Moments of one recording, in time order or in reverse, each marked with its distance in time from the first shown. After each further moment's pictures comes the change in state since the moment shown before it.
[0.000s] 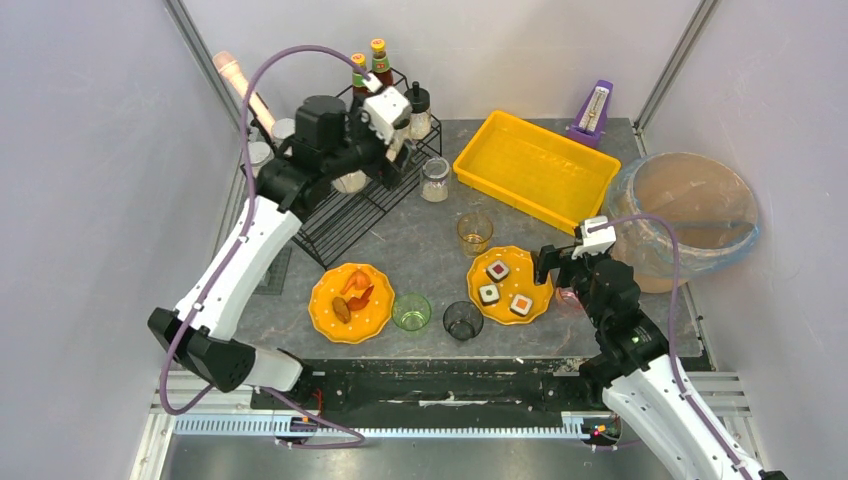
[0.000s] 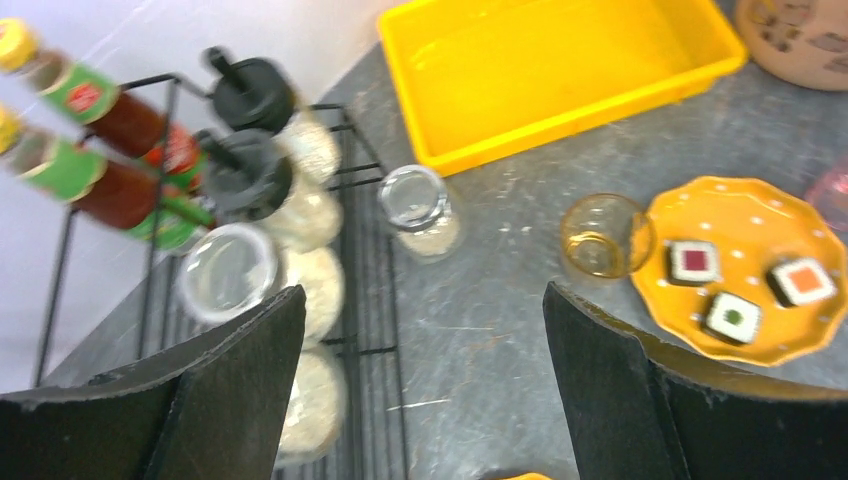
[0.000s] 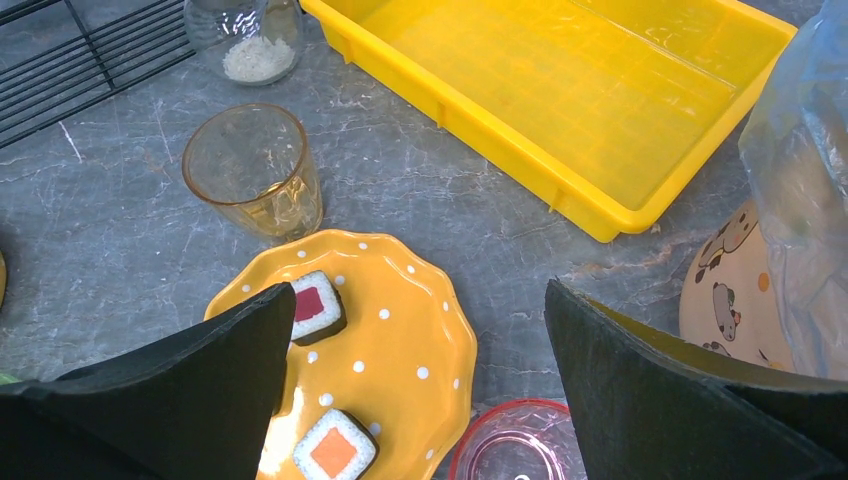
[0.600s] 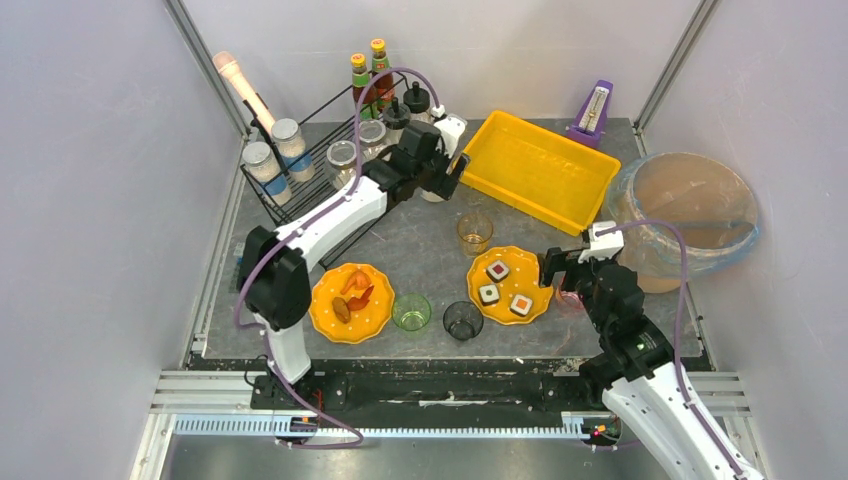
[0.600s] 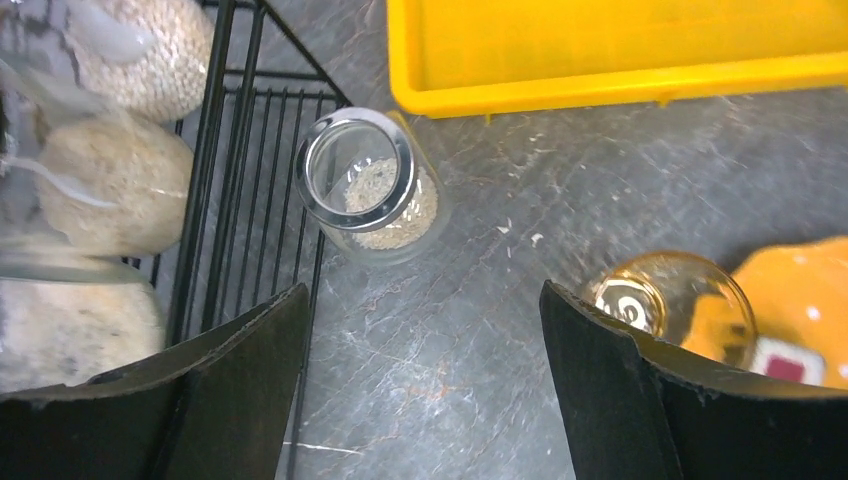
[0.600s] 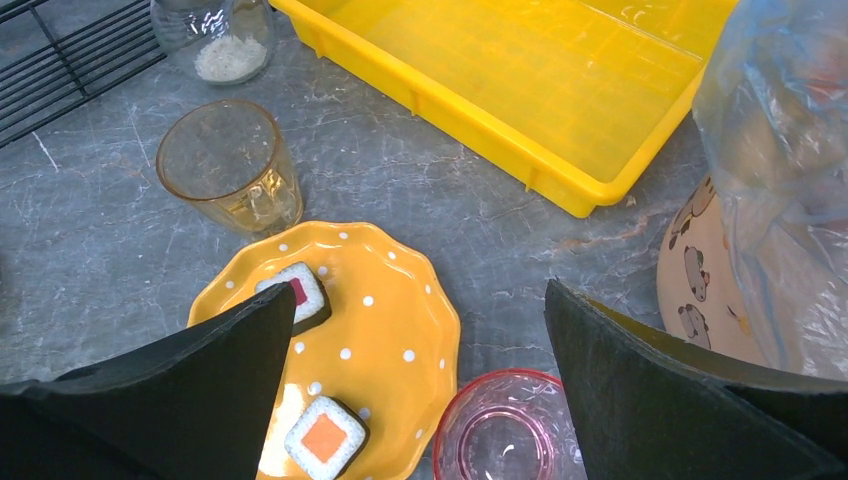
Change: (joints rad) left arm -0.201 0.407 -0.005 0.181 -0.319 -0.199; right arm 0.000 -0.056 0.004 -0.070 0.050 0.029
